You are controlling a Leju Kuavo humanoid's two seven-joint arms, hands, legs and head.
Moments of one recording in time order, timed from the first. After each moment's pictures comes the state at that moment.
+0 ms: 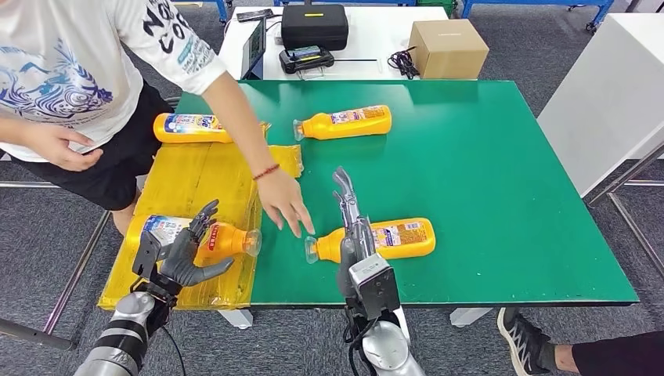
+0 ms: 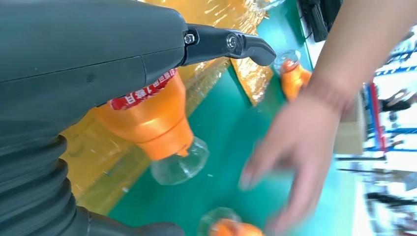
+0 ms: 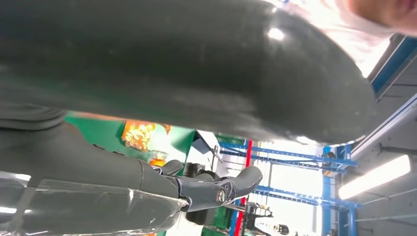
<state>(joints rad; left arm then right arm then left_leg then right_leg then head) -0.35 -0.04 0.09 -0.77 -0.26 -0.32 -0.54 -0.04 0.26 0.51 -1.53 0.15 -0.18 -0.54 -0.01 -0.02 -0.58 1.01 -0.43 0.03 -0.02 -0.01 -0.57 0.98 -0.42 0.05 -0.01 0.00</state>
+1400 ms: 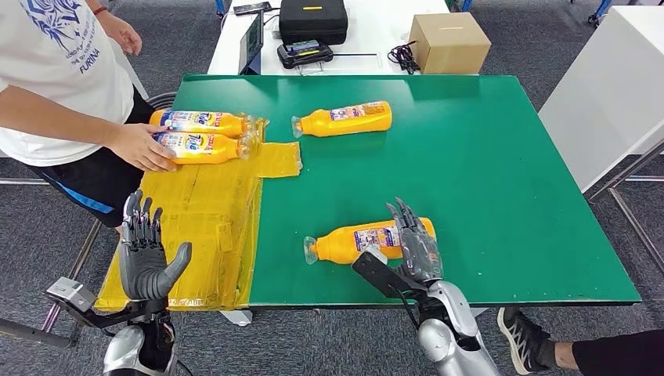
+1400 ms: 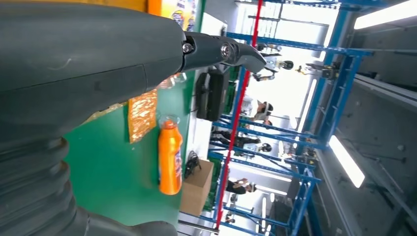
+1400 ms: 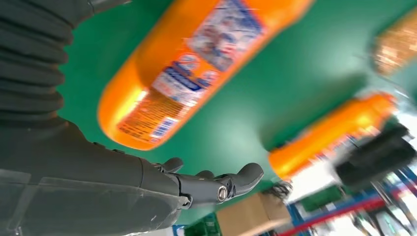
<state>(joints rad) -0.05 -0.22 0.15 -1.34 0.13 -0.14 -0.62 -0.07 -0.04 0.37 -1.44 0.80 -0.15 -0.07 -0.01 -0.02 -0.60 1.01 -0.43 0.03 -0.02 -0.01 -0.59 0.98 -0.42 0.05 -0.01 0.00</state>
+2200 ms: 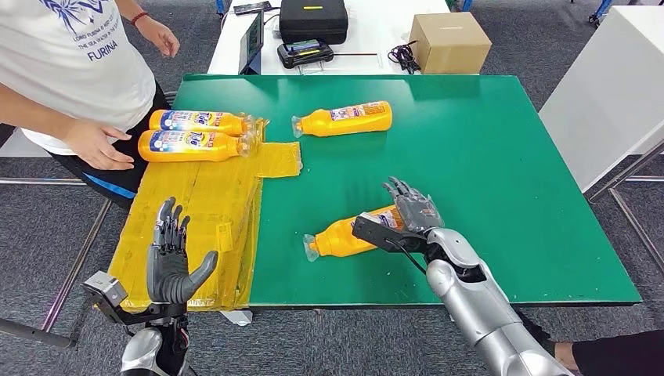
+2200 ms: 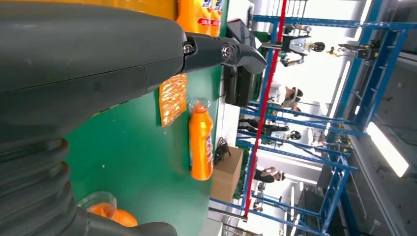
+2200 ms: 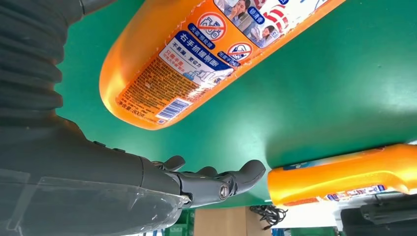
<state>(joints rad) -0.06 -0.24 0.12 -1.25 0.05 -0.15 -0.61 -0.43 -0.14 0.50 -1.09 0.82 0.04 -0.05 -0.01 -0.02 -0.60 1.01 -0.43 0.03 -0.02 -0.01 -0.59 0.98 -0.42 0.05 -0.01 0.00</state>
